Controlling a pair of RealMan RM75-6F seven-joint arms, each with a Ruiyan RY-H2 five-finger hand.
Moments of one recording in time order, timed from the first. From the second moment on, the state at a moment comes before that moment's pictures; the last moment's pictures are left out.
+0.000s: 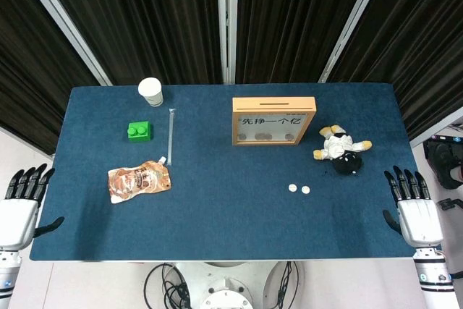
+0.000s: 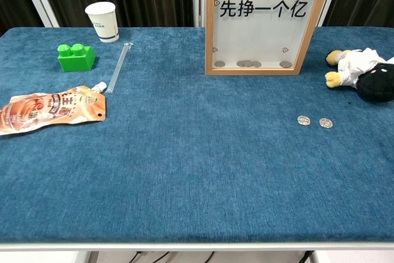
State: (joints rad) left arm -0.09 -1.19 -0.03 -1.47 1.56 1.55 0.03; right arm 0.10 -1.33 0.03 -1.34 -1.51 1.51 -0.14
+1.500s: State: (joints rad) left arm -0.08 -1.20 -0.02 -1.46 1.57 1.54 0.00; right arm 0.37 -1.58 0.06 -1.26 -1.57 1.19 -0.29
